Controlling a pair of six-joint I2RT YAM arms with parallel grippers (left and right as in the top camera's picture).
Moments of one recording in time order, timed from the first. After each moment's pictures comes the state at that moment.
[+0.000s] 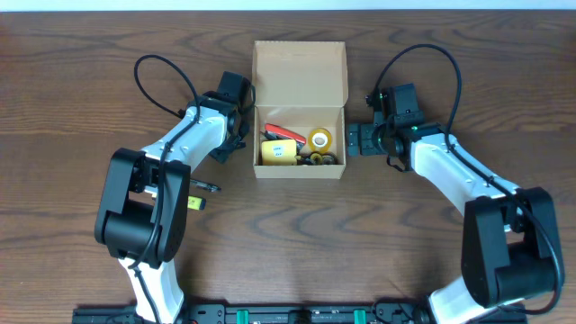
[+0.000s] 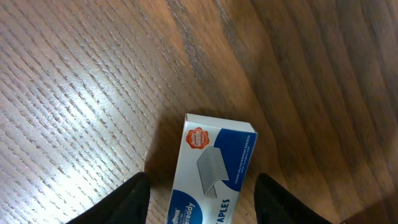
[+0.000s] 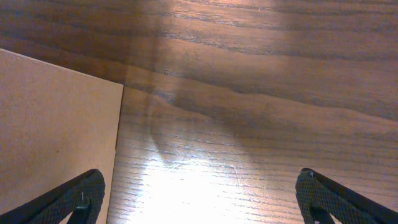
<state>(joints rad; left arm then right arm) -0.30 1.98 1.28 -0.66 -0.16 -1.22 0.21 1.74 1.00 -0.35 -0.05 0.15</state>
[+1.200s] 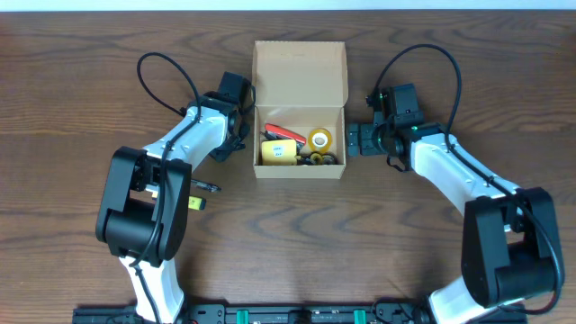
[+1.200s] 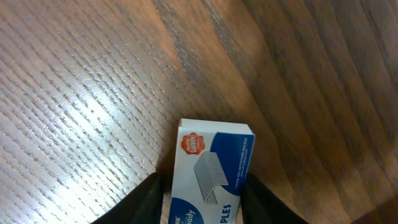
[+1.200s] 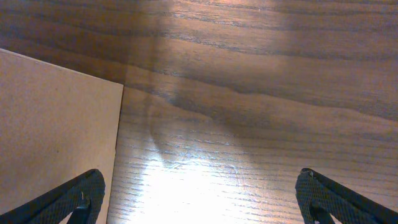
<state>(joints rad) -0.30 1.99 1.28 -0.65 -0.17 -1.16 0.21 1.74 1.00 -0.35 -0.05 0.15</state>
